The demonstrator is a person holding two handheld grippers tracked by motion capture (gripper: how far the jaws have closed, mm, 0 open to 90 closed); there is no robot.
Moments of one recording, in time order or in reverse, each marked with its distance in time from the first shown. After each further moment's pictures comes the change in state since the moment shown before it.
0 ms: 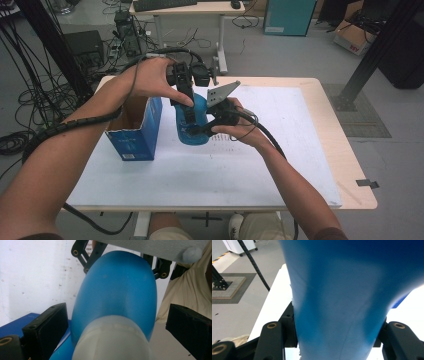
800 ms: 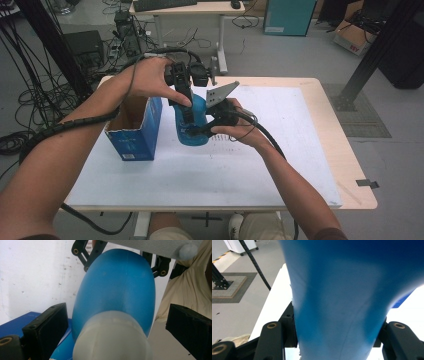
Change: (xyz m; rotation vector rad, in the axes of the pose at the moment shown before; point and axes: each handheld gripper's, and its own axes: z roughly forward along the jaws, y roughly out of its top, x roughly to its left) left arm -0.001 -0.003 -0.001 -0.012 -0.006 0.000; right arm 0.000 0.000 0.001 0.006 0.008 -0.001
